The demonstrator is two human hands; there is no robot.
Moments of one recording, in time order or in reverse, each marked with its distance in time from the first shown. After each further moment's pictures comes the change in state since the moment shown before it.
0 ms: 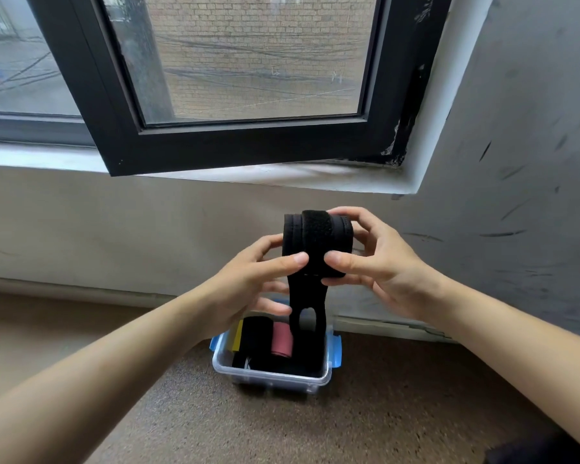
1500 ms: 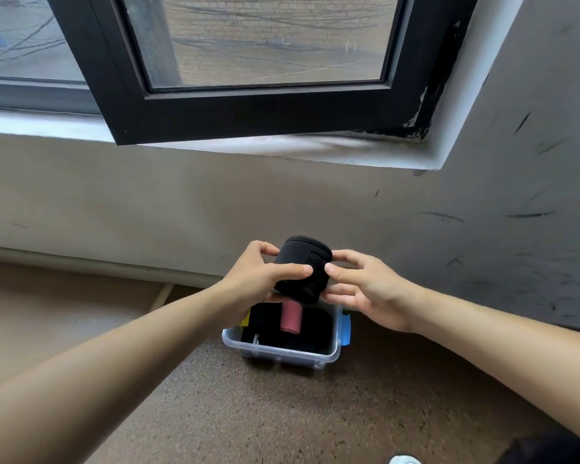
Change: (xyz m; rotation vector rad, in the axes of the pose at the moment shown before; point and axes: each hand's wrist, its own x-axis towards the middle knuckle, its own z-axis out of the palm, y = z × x) left_hand 0.027 -0.060 -0.012 -0.036 0.296 -0.152; right_hand 0.008 0.076 0.006 0.157 0.081 0.448
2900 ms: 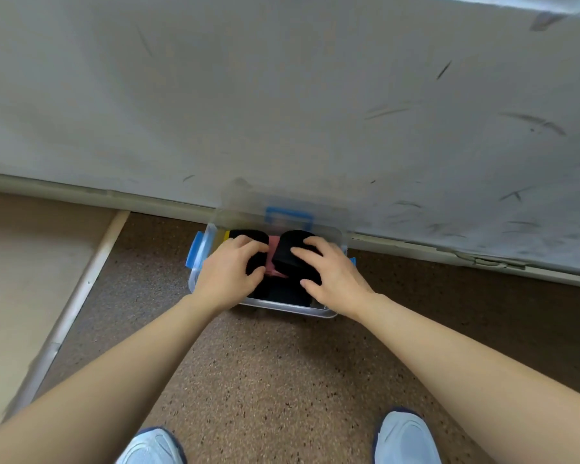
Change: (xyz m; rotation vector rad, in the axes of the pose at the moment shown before) left_hand 0.133 -0.216 -0.035 1.049 0.092 0.355; right_hand 0.133 0.191 -0.063 -1.354 0.038 -0.208
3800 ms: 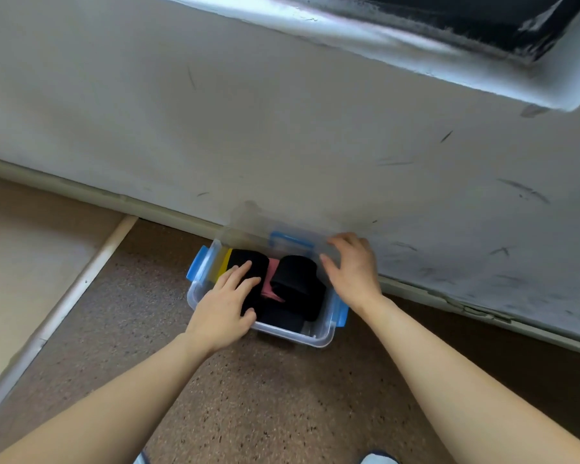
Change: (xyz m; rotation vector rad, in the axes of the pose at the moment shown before) left_hand -0.033 0.001 0.016 -0.021 -0.104 -0.145; right_hand 0.032 0.008 -0.050 -0.027 0.310 0.172
